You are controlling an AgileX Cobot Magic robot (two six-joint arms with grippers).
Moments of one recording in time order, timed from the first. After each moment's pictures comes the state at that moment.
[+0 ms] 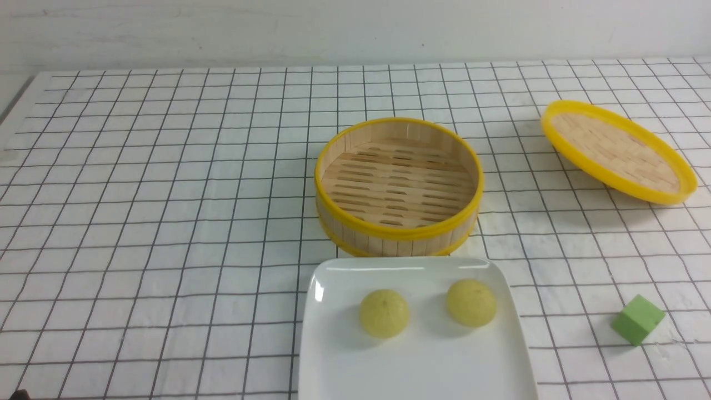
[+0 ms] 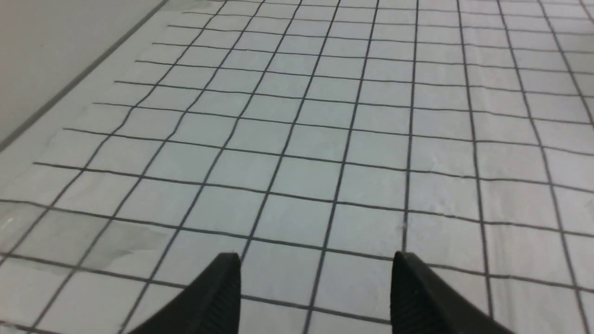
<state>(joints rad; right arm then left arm) -0.04 -0.02 0.01 -0.12 0.43 0.09 0.06 -0.01 0.02 0.26 0.39 -0.27</state>
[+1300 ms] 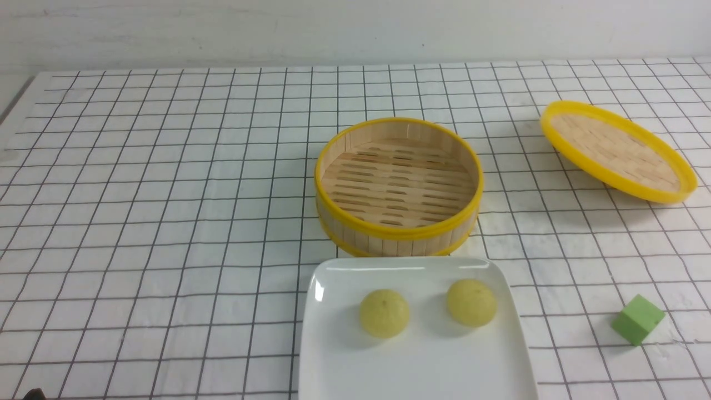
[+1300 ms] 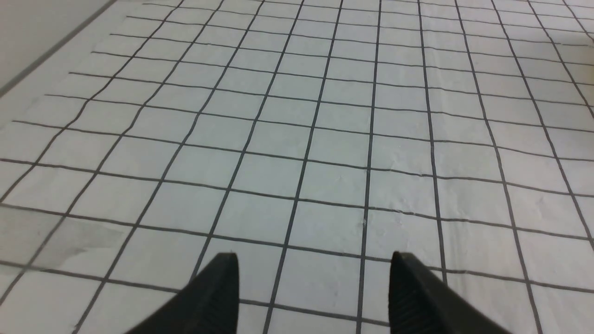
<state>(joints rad) -0.04 -0.02 0.01 -0.12 0.43 0.09 0.06 -0.01 0.02 0.13 0.38 -0.17</state>
